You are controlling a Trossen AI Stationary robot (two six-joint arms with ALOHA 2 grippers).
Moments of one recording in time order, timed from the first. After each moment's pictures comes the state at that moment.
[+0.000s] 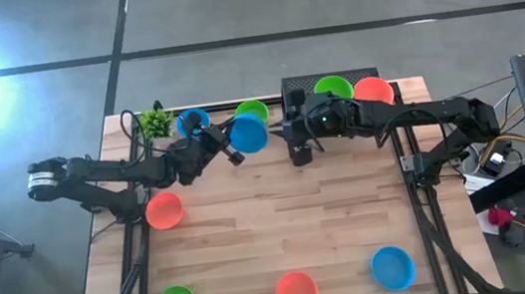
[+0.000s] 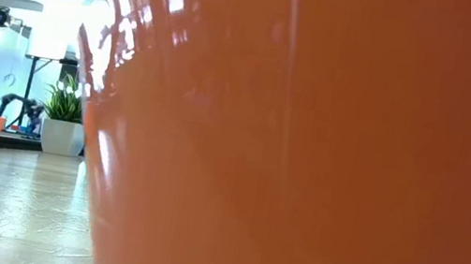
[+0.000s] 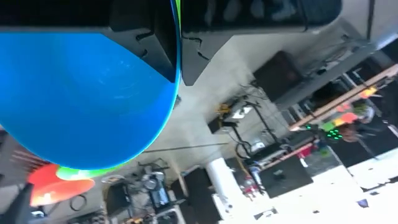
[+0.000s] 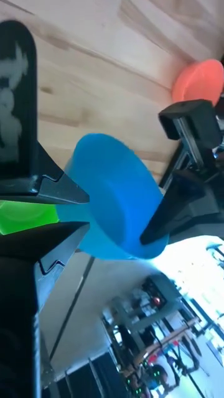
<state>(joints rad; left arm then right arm) 0.10 1.23 0.71 0.49 -0.75 0.34 -0.15 1.47 1.28 -0.25 0.16 -0.56</state>
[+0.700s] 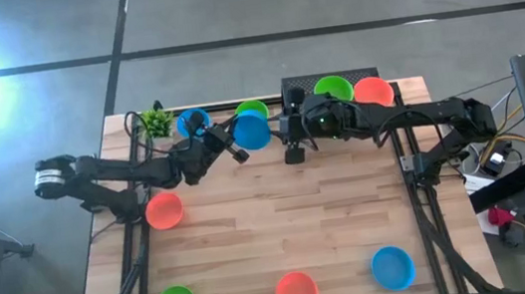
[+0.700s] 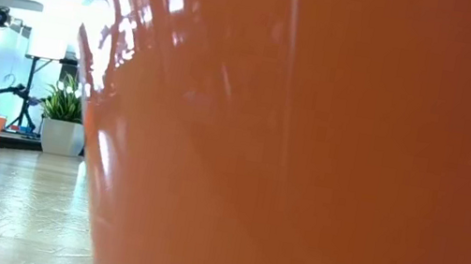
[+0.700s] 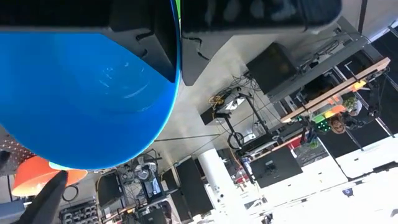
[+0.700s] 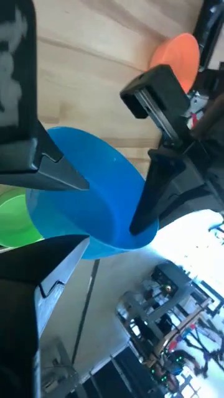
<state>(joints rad) 0.10 1.30 0.71 0.63 -0.76 0.39 -0.15 1.50 1.27 -0.17 0.22 -0.42</state>
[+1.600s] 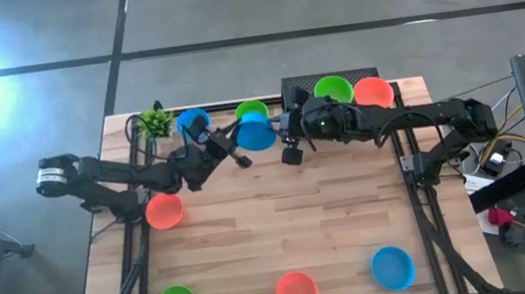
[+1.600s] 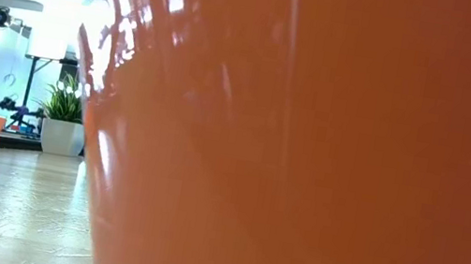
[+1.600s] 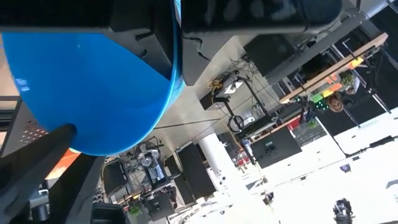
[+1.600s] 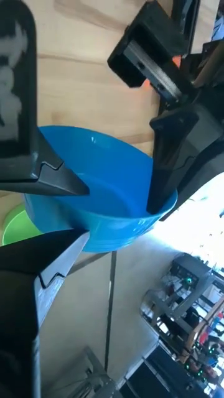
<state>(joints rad) 0.01 1.32 0.73 0.73 -0.79 0.51 -0.15 1.49 1.27 -0.18 0.30 -0.26</state>
